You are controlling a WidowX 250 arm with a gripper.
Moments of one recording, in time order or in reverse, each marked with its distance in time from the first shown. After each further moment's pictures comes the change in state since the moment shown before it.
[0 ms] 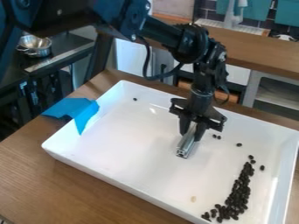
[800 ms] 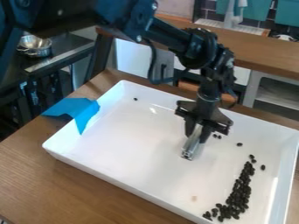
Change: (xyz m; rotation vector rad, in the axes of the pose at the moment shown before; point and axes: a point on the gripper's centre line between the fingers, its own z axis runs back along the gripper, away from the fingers) arm -0.009 -0.031 -0.001 -0.018 -0.031 -0.045
